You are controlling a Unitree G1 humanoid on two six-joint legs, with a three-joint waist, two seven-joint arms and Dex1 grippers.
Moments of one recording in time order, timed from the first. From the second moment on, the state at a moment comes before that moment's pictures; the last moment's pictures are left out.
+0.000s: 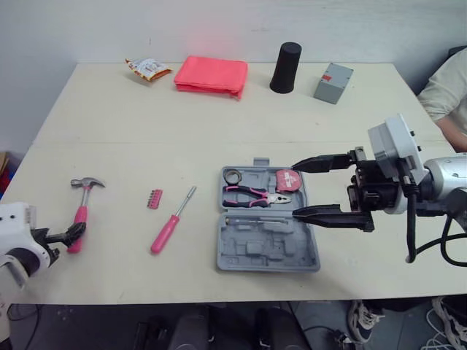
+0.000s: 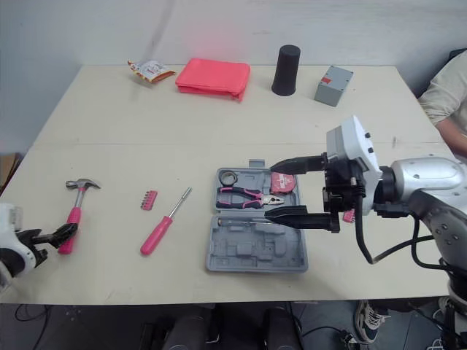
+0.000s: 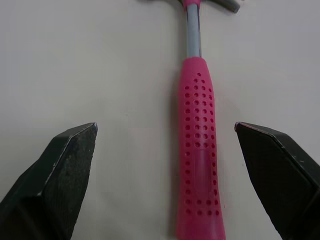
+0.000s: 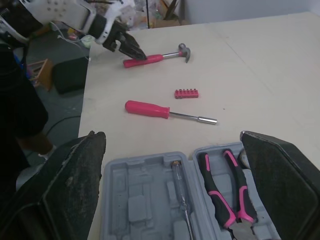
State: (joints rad) left arm 0.04 0.65 0.72 -0.27 -0.49 1.08 -0.26; right arm -0.53 -0.97 -0.13 -0.47 0.91 0.78 1.08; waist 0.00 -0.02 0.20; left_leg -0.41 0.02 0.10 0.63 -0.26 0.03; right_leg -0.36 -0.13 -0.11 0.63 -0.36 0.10
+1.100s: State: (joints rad) left arm -0.58 0.93 -0.09 -0.45 -0.50 0.88 -0.83; right arm -0.26 -1.11 -0.22 -0.50 0.85 0.79 1.14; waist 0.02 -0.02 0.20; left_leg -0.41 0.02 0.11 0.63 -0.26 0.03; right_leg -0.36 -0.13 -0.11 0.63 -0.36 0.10
